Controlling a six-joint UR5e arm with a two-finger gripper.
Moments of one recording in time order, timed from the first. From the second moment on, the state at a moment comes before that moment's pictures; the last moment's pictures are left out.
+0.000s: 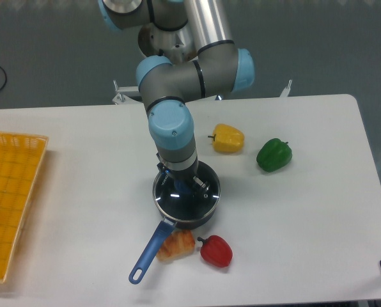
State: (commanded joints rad) arm 2.34 -1.92 -1.65 -1.16 1.64 1.02
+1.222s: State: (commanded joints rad) arm 2.34 -1.92 -1.64 -1.17 1.64 1.03
